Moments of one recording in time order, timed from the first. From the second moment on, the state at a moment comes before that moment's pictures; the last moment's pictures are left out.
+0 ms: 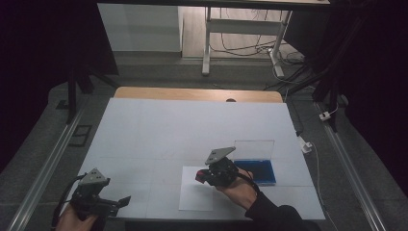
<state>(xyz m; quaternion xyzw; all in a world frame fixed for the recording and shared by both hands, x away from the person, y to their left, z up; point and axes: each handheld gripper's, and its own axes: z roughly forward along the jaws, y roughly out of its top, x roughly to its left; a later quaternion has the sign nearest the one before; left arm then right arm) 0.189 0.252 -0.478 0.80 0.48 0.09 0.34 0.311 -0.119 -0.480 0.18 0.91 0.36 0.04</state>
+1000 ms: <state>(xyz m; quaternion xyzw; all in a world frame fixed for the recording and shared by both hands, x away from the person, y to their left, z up) 0.189 0.251 -0.478 0.81 0.48 0.09 0.34 0.306 -0.101 -0.502 0.15 0.93 0.32 0.05</state>
